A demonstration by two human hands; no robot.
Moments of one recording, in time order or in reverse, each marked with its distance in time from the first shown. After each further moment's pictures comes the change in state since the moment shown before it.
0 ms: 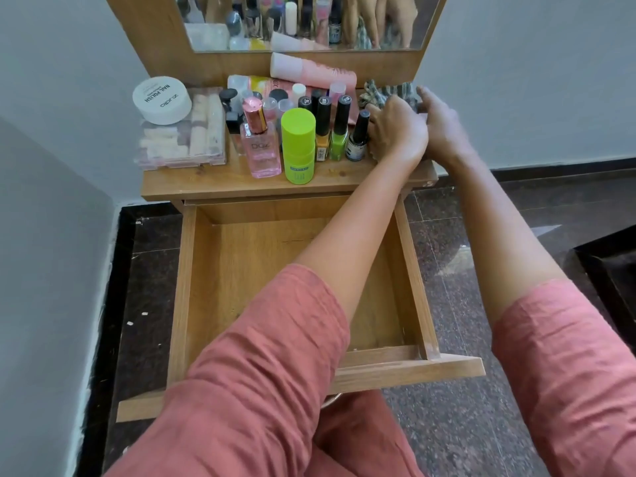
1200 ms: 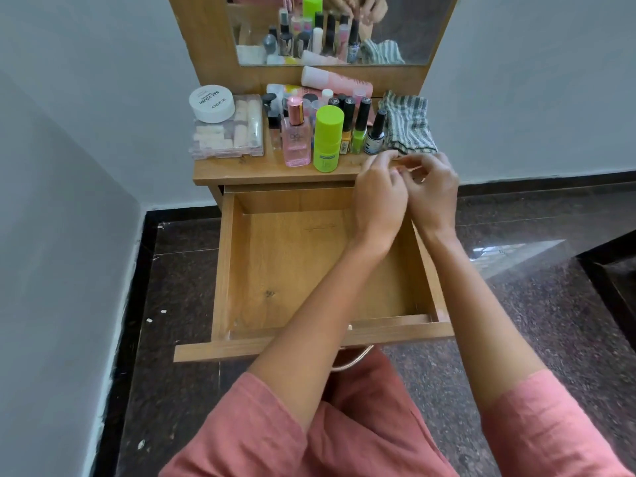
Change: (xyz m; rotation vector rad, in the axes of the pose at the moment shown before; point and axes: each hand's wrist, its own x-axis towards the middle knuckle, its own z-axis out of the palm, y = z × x) left_hand -0.099 -0.076 -0.036 -0.128 0.212 0.348; right_hand -0.119 -0.021 0.043 0.174 0.396 -0.110
